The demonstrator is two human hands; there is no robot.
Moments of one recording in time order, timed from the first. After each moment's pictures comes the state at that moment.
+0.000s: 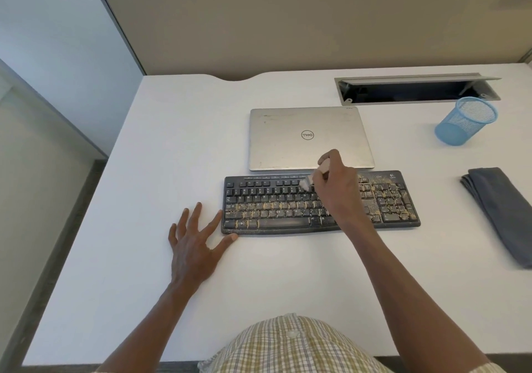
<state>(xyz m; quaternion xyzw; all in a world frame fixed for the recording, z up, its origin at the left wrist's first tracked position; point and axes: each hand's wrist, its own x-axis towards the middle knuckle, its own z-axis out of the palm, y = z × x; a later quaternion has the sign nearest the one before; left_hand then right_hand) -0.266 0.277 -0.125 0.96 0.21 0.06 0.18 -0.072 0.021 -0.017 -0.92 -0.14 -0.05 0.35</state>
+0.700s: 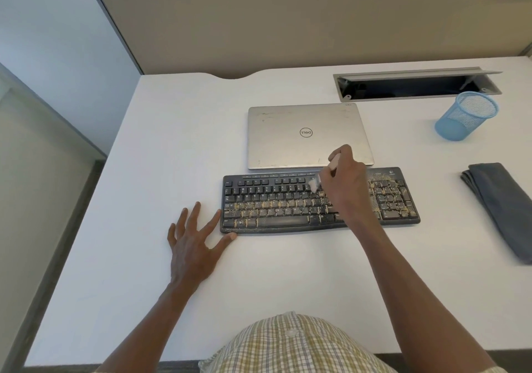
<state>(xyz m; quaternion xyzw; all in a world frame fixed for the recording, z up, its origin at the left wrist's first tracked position) -0.266 0.277 -0.123 0.96 0.21 0.06 0.17 -0.067 0.011 -0.016 -0.94 -0.10 -0.05 0.34</state>
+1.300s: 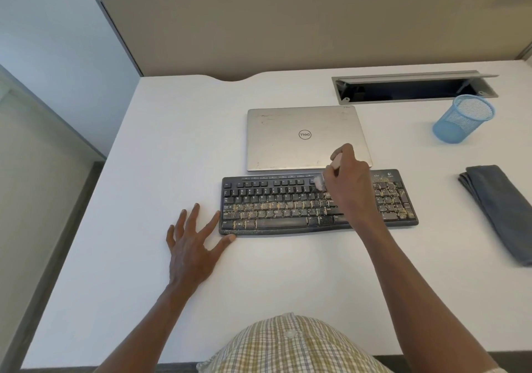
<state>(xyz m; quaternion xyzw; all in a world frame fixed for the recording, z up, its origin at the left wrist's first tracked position) -0.265 0.275 -0.122 0.96 0.21 0.06 0.18 -0.065 0.002 -0.008 -0.94 -0.13 -0.08 0.31</state>
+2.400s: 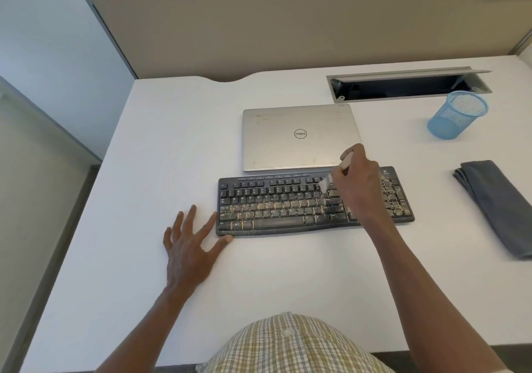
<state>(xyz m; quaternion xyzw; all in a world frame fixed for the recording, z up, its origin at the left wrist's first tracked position) -0.265 0.277 -0.124 0.96 0.21 0.06 0.17 -0.058 -0.020 -0.011 -0.94 -0.08 -0.07 0.34</state>
